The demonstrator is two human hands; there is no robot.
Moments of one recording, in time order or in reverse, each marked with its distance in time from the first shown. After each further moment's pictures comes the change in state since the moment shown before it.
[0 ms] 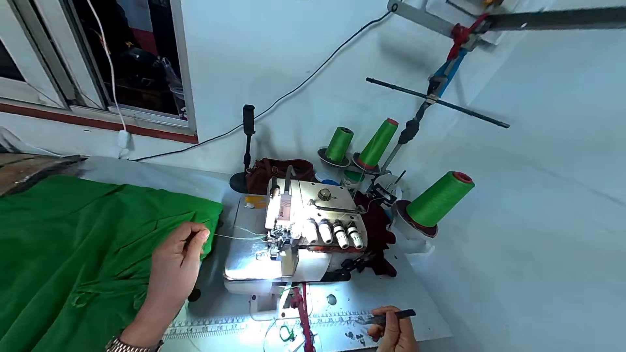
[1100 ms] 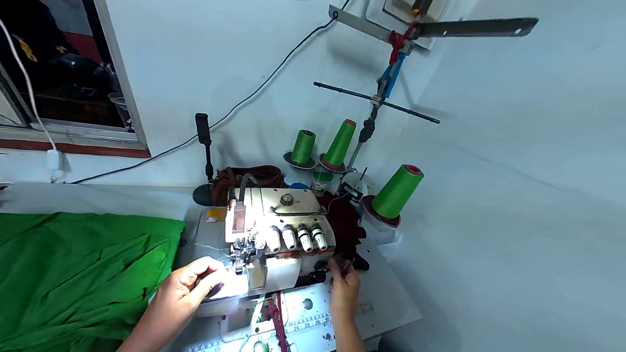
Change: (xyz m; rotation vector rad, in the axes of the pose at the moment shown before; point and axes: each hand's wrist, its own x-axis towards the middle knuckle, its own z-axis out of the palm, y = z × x) left_hand -0.013 0.021 0.035 -0.252 -0.481 -0.033; right_hand 0.074 0.028 0.075 0.458 0.198 0.329
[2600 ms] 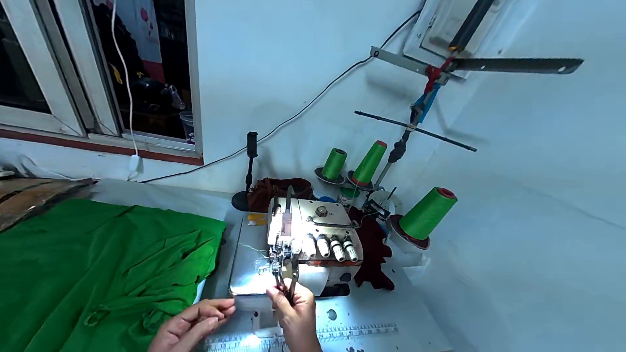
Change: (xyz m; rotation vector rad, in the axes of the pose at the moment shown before) left_hand -0.089 -0.005 -0.031 -0.550 0.109 -0.182; right_hand -0.119 -0.060 0.084 0.114 -0.733 -0.080
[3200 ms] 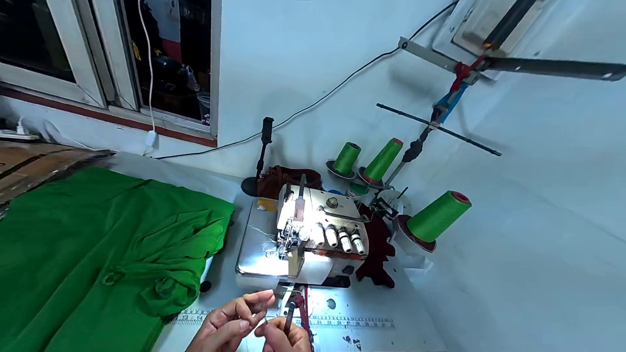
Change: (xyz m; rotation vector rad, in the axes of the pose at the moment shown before) left_hand -0.020 -0.022 0.050 -0.427 -0.170 -0.027; right_hand -0.079 -0.033 -0.007 0.413 -0.114 0.580
